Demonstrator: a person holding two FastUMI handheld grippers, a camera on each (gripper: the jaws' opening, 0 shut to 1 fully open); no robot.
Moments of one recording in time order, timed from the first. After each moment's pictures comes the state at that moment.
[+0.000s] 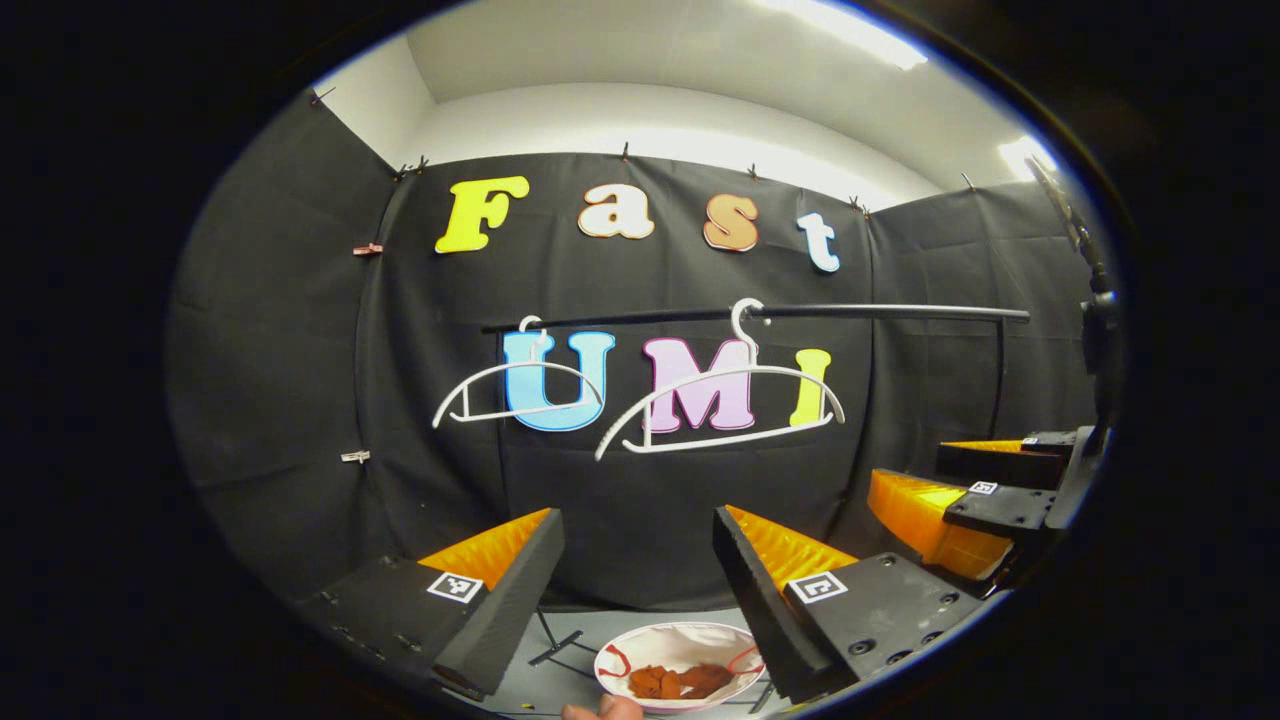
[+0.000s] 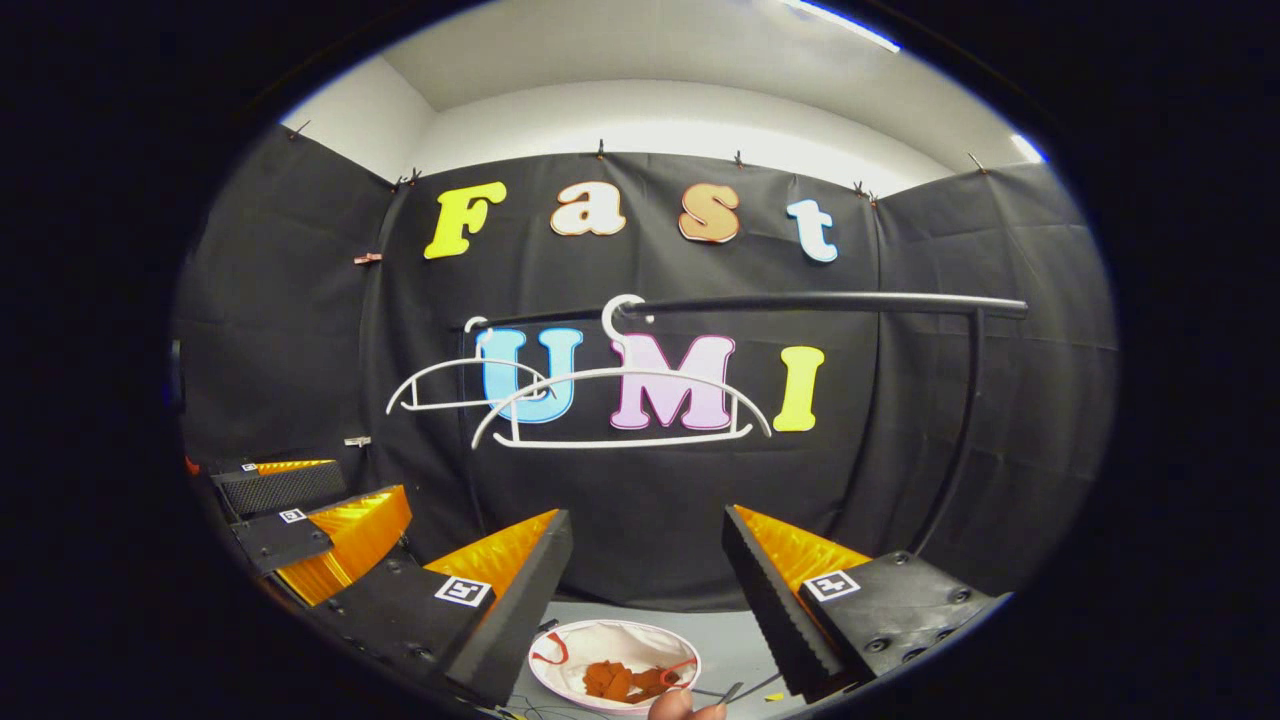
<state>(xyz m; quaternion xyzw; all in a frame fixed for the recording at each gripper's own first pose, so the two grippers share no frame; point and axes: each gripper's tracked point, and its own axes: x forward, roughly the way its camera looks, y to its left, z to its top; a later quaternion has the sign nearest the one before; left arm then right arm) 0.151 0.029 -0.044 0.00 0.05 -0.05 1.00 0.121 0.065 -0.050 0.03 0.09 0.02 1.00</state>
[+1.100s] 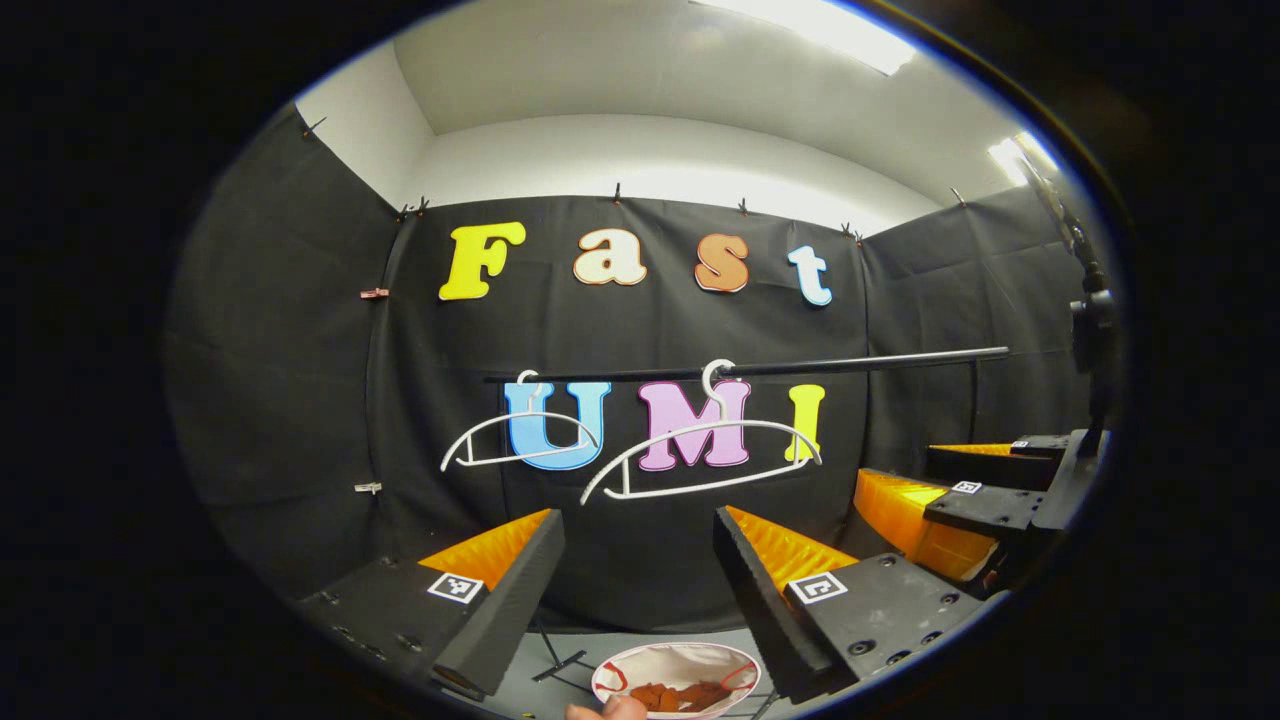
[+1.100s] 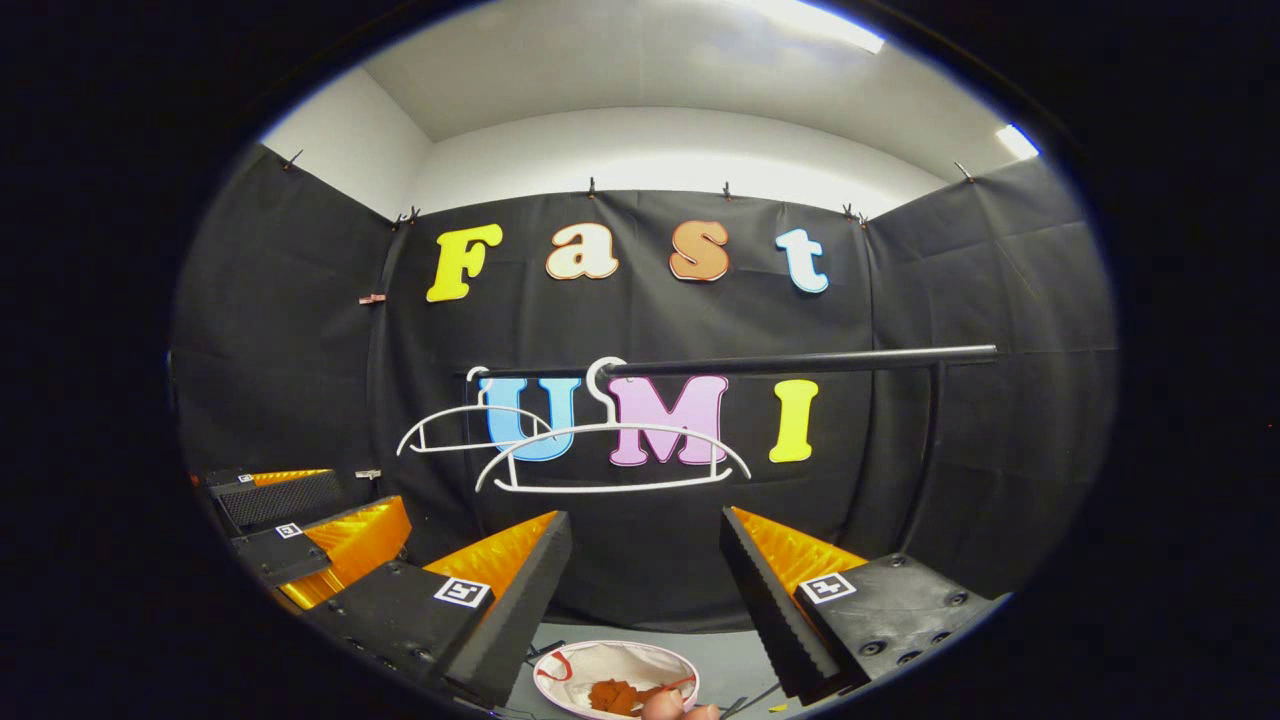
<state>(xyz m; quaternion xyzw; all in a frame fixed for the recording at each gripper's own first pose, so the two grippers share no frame) 0.122 -0.010 0.003 0.02 0.00 -0.04 1.00 0.110 0.032 -0.003 0.05 0.04 0.02 1.00</state>
